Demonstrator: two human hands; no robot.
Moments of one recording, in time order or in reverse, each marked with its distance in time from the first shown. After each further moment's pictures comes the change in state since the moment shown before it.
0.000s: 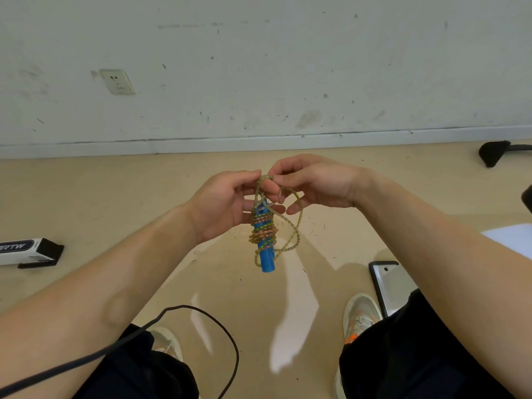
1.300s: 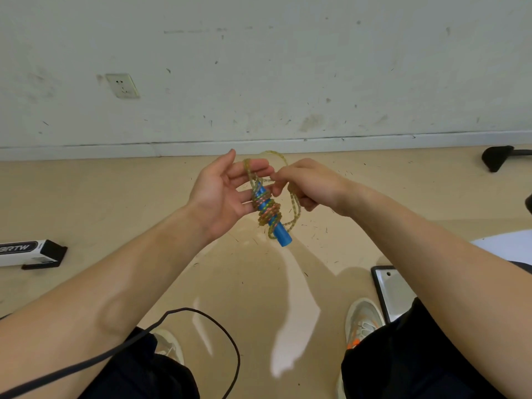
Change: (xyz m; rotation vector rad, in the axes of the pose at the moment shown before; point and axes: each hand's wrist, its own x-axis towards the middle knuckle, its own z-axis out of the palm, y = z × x) left_hand 0.005 0.005 -0.001 -0.292 0.245 0.095; right_hand 0.006 -0.006 0.018 -0.281 0.393 0.072
